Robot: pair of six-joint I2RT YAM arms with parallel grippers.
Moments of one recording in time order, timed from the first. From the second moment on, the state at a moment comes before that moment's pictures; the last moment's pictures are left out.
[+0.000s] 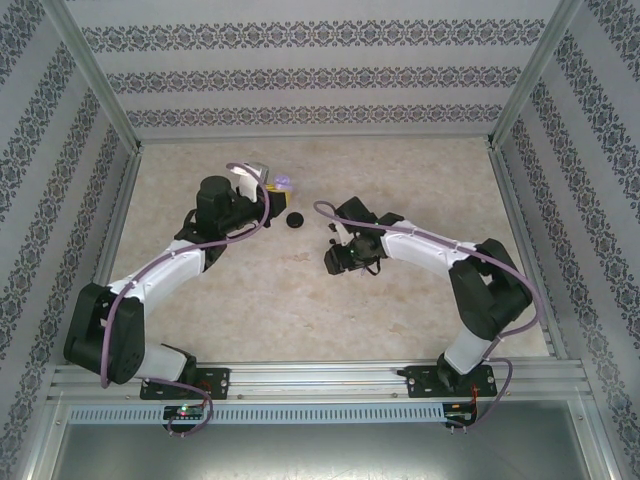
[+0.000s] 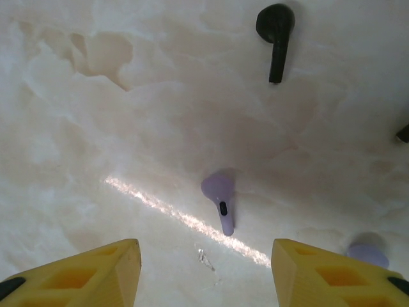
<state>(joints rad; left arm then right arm) -0.31 1.38 0.83 0.34 0.44 -0.21 0.63 1.71 1.10 -0.62 -0.16 0.29</state>
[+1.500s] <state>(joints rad) -0.31 1.35 0.68 0.83 0.29 -0.27 0.71 1.93 1.26 -0.72 0.02 0.32</state>
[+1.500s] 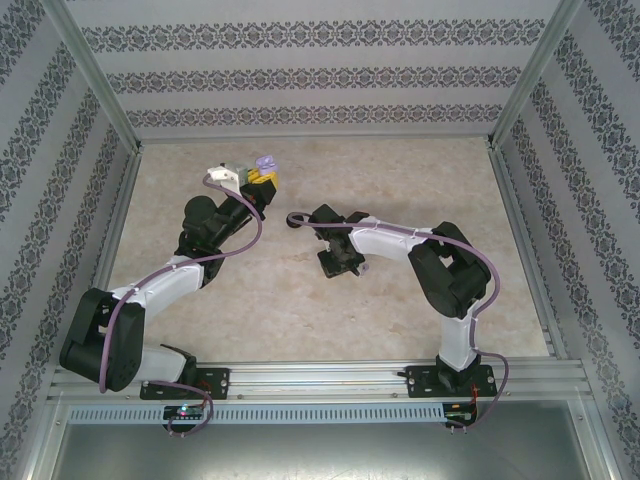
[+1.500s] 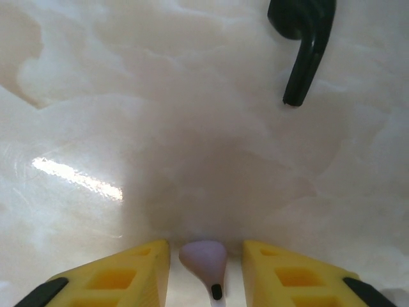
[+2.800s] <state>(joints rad) -0.41 1.44 0.81 0.79 0.61 -0.13 0.57 1.30 1.38 -0.61 -0.05 0.33</state>
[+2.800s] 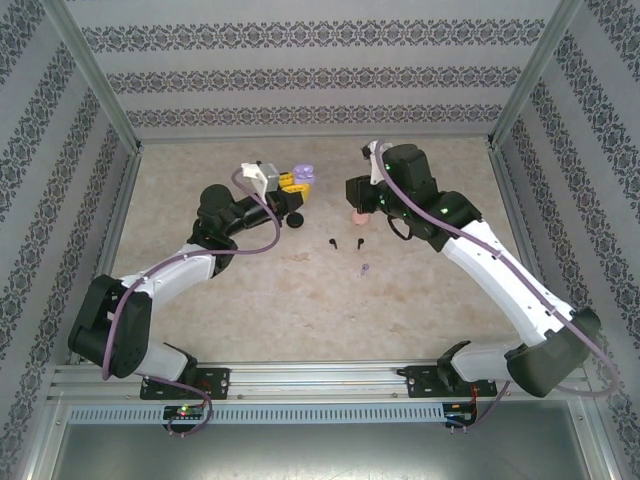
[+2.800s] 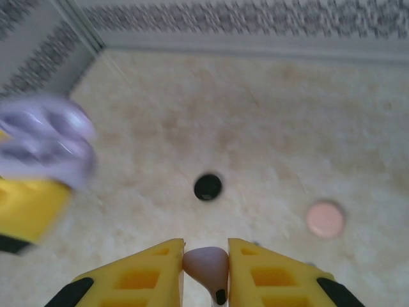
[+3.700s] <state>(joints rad) -0.60 1.55 0.86 0.98 0.40 0.05 0.57 1.12 1.17 -0.18 -0.22 0.32</state>
